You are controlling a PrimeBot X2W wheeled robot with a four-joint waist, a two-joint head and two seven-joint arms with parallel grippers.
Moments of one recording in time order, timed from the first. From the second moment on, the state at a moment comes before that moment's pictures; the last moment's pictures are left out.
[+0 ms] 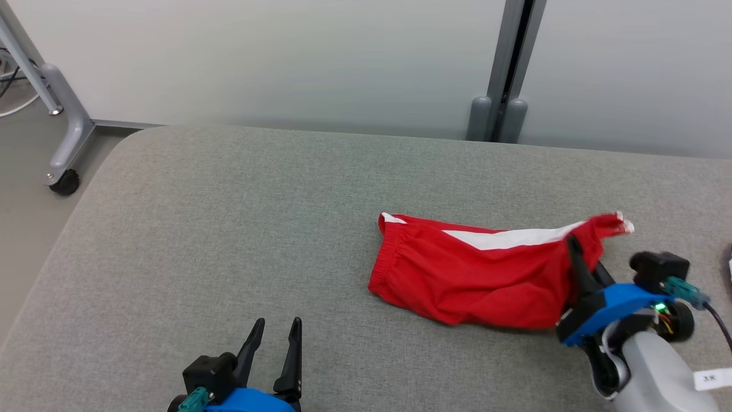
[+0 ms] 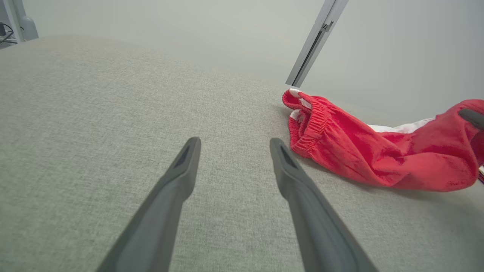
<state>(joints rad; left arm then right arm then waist) -0.07 0.05 -0.29 0.49 -0.41 -0.12 -0.26 -0.41 -0.18 0.11 0.80 0.44 0.13 -0.26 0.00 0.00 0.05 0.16</state>
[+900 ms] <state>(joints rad) -0.08 0.05 -0.23 0.48 -0.37 -0.09 -0.26 -0.46 -0.06 0.48 0.72 0.41 0.13 -0.26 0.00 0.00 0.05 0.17</state>
